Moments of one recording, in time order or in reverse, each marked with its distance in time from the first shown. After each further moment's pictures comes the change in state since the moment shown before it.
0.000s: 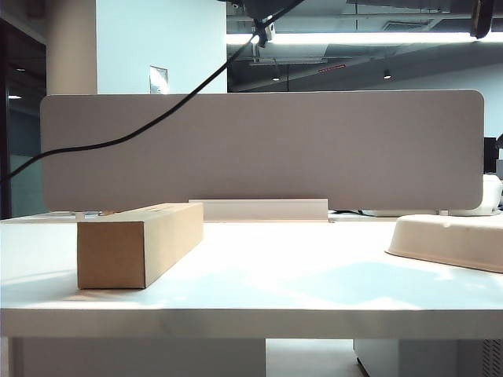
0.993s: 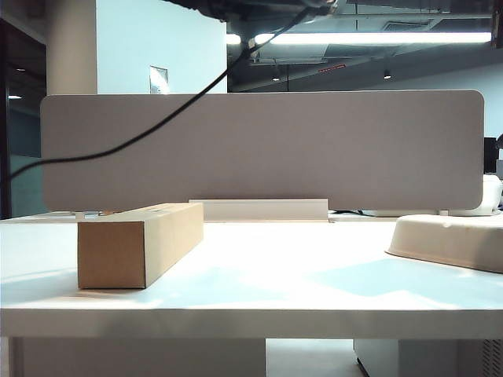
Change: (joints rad) left arm 0.022 0.000 -0.001 -0.075 -0.090 0.071; right arm -0.059 0.000 0.000 -0.042 0.039 -0.033
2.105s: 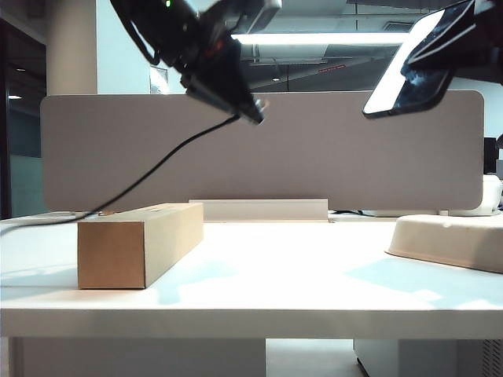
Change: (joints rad) left arm 0.051 0.006 -0.002 -0.118 -0.577 0.181; right arm -0.006 0.000 0.000 -0.467 0.102 -0.572
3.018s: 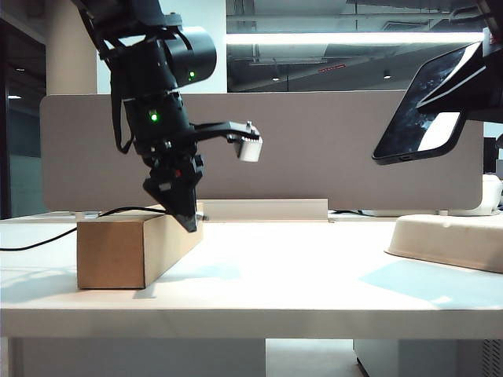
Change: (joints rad) left arm 0.000 0.133 -0.130 0.052 -0.515 0.380; right arm 0.000 0.000 -0.086 -0.061 0.033 -0.038
